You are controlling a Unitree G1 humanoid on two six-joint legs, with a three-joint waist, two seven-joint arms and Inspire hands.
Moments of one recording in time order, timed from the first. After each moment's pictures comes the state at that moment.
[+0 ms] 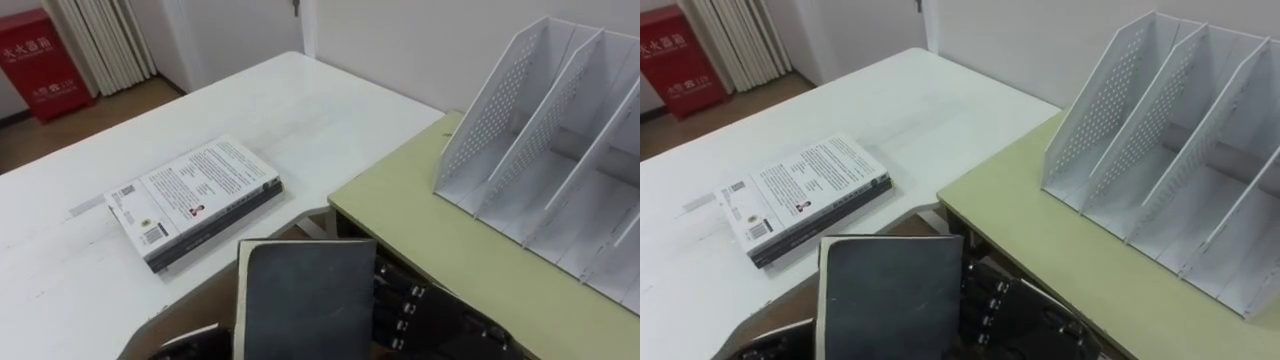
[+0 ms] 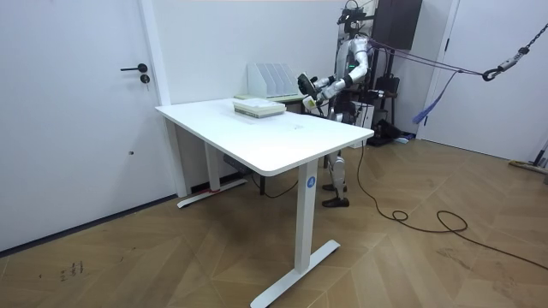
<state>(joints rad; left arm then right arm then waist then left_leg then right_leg) 0.04 0.64 -0.25 0.37 -0.66 0.17 -0.94 0.14 -0.58 0.26 0.06 1.03 0.19 0.75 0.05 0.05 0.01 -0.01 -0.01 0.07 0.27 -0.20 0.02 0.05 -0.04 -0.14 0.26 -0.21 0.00</state>
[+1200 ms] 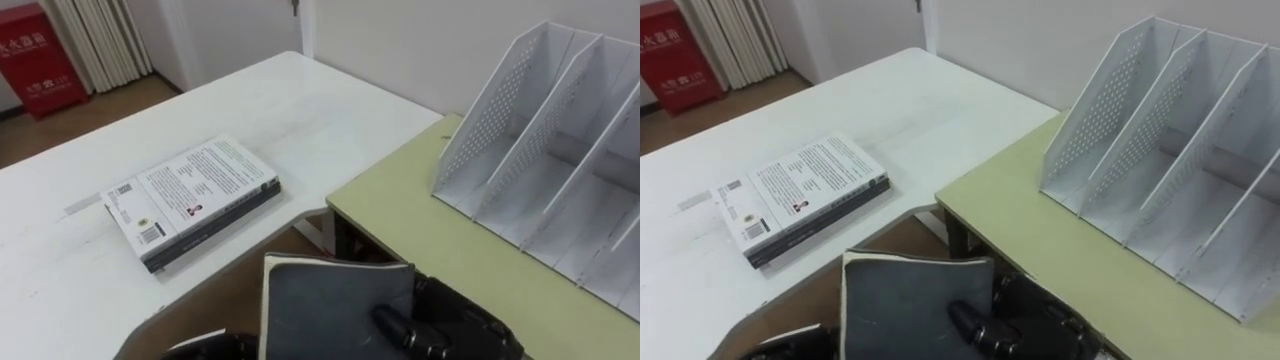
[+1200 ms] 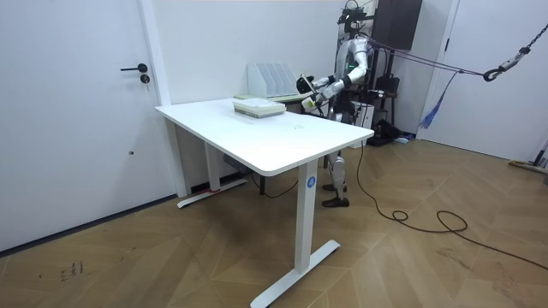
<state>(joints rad) 0.05 0.63 -0.28 0.35 -0.61 0.15 -0.86 0.13 -0.57 0.23 0.06 1.00 0.14 0.67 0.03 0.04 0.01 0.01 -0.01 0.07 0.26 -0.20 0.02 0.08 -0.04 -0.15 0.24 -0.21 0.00</state>
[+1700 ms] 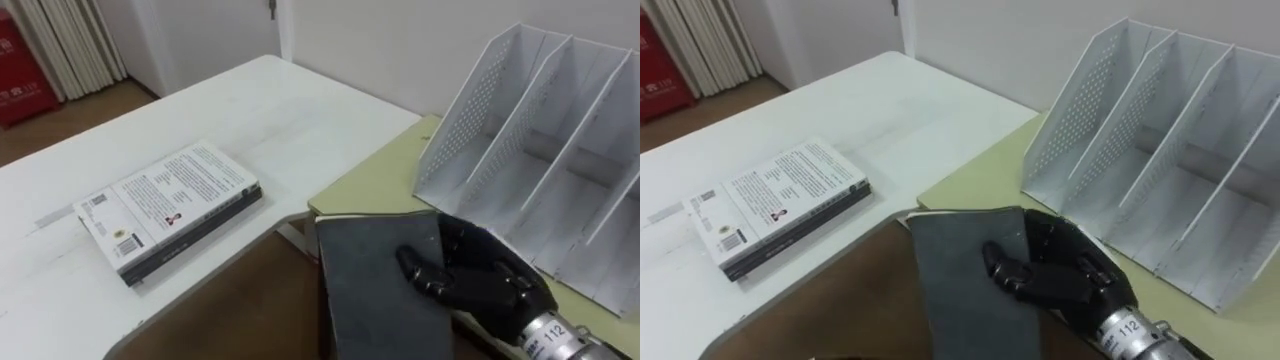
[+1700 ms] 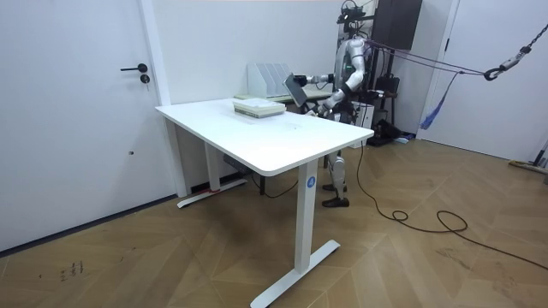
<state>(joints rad) 0.17 0.42 -0.24 0.52 -0.44 0.06 -0.61 0.09 -0.45 0.09 -0.05 0.56 0.05 0.25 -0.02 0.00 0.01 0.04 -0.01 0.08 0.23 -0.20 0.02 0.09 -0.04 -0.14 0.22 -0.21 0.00</state>
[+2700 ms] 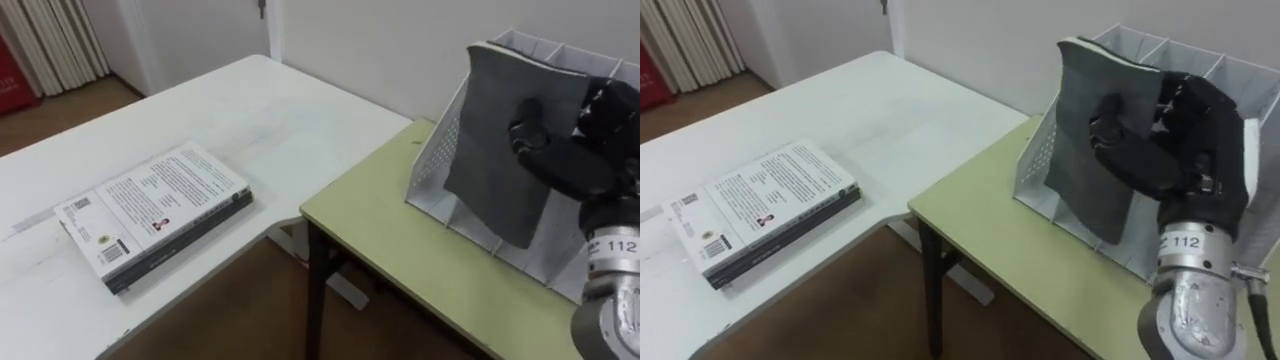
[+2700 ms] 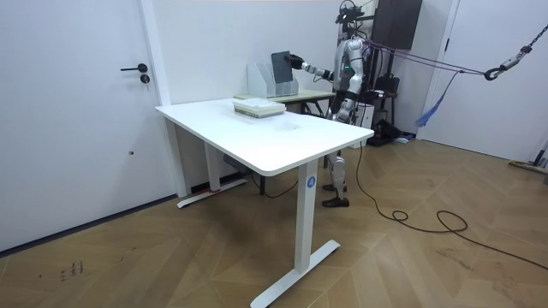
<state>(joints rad) 0.23 0.22 -0.07 1.06 -0.40 -0.07 -0.31 -0.04 -0.33 -0.09 -0.24 0.21 -0.04 -0.46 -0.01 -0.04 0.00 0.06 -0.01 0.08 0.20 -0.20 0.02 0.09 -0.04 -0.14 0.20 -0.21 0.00</state>
